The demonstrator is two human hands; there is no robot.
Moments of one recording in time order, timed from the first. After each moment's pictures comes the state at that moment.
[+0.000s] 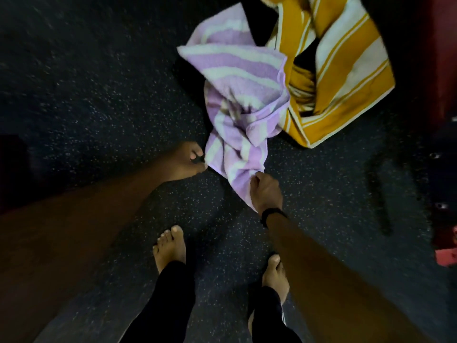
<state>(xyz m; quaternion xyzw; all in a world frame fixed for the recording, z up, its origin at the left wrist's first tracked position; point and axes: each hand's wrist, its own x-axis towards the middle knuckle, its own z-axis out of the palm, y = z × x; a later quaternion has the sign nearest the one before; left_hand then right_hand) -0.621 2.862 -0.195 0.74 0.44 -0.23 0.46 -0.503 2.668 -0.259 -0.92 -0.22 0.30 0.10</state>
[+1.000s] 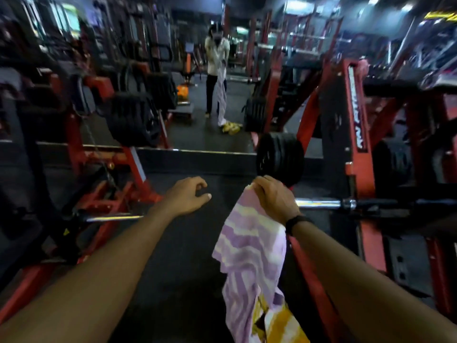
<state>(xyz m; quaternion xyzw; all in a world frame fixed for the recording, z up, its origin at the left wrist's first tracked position) -0.551 3.033 0.656 0.88 0.37 0.17 0.25 -0.339 2.891 0.653 -0.75 -0.60 -0.08 0.26</state>
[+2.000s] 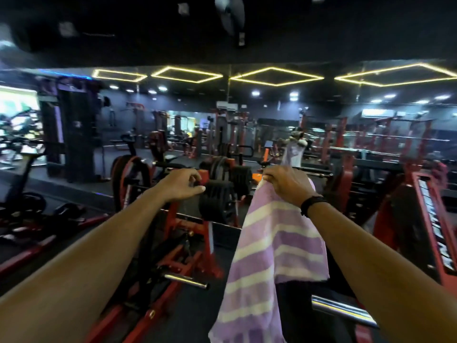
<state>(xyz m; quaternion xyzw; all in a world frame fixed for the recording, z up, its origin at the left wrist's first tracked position) -0.741 2.975 0.928 0.82 0.48 0.30 0.07 -0.451 2.908 0.945 -0.57 -0.74 -0.24 0.25</state>
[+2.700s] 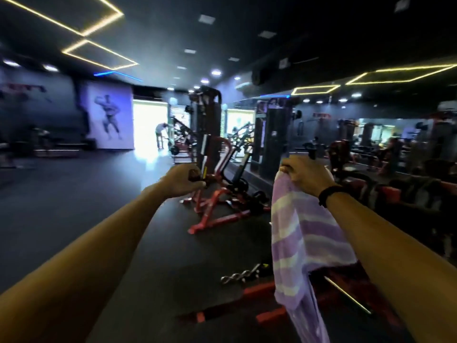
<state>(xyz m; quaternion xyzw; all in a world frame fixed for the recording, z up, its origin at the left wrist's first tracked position) -1.023 2.585 0.934 0.56 0.76 0.33 -0.10 -0.760 2.786 0.965 -0.24 -0.91 -0.09 0.32</state>
